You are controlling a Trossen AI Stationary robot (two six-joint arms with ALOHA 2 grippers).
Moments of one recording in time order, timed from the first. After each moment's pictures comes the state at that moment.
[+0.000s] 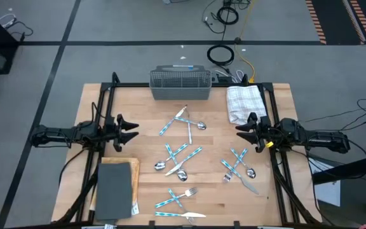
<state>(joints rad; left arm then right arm) -0.07 0.01 0.00 0.04 -0.19 -0.36 -0.07 0.02 0.01 0.13 -0.05 0.38</state>
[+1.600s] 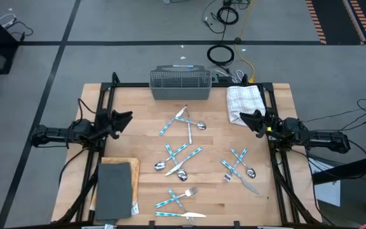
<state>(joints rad) -0.07 0.01 0.02 0.25 -0.46 -0.56 -0.07 0.02 0.01 0.25 0.29 0.72</state>
